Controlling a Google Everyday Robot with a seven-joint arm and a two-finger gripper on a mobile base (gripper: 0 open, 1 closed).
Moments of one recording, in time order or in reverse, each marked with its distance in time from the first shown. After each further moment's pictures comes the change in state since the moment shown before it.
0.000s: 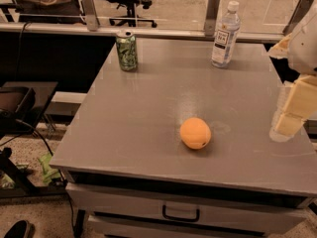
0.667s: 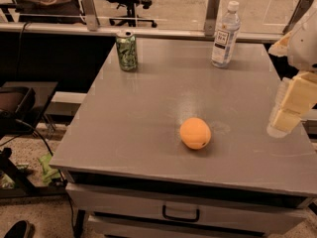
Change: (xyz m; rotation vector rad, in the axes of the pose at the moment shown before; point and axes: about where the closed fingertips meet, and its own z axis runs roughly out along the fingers) arm 0.000 -0.007 0.000 0.009 -0.012 0.028
